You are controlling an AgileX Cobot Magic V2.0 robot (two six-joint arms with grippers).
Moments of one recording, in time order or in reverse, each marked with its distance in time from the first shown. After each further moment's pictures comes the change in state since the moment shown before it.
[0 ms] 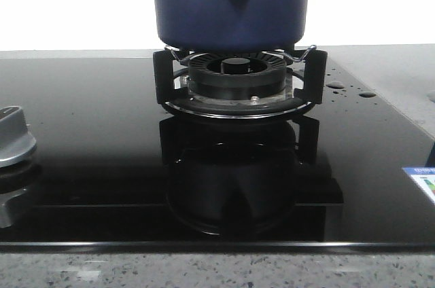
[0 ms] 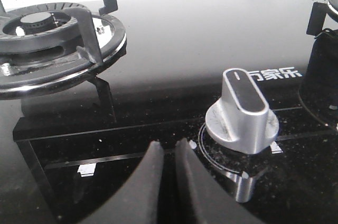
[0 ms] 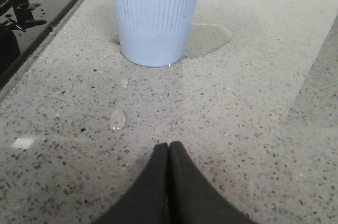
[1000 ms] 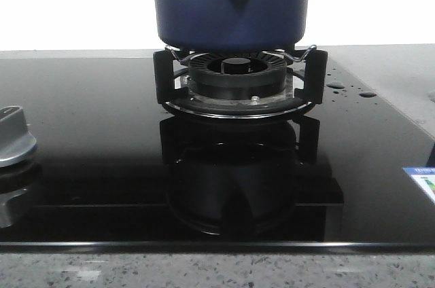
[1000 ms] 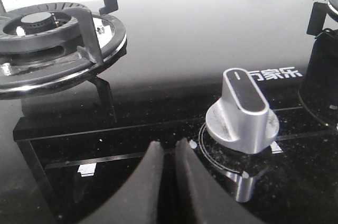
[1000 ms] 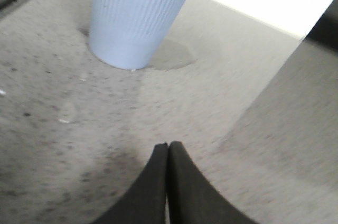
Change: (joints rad) left arm 0.000 0.000 0.000 0.000 0.000 0.000; right arm 0.000 0.000 0.004 -0.413 -0.045 0.000
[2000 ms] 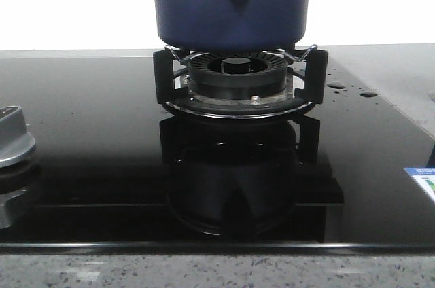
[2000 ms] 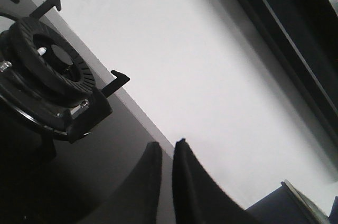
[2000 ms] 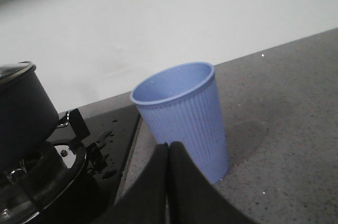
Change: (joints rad) left arm 0.000 0.000 0.000 -0.965 -0.428 -0.006; right arm 0.014 0.075 -0.170 0.362 -0.113 0.468
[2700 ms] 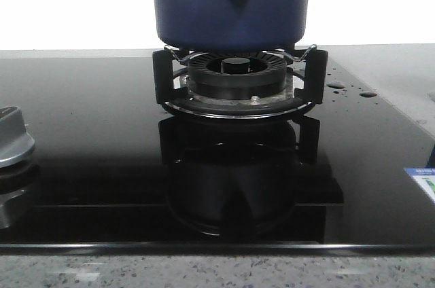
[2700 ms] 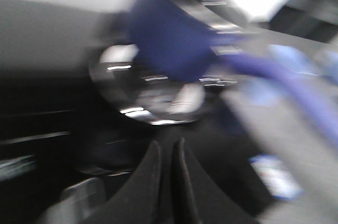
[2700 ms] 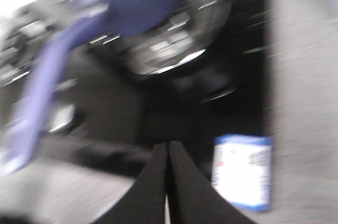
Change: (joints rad) left arm 0.000 0.632 -0.500 -0.259 0.911 0.732; right arm 0.333 0.436 -0.612 0.551 0.716 -0.220
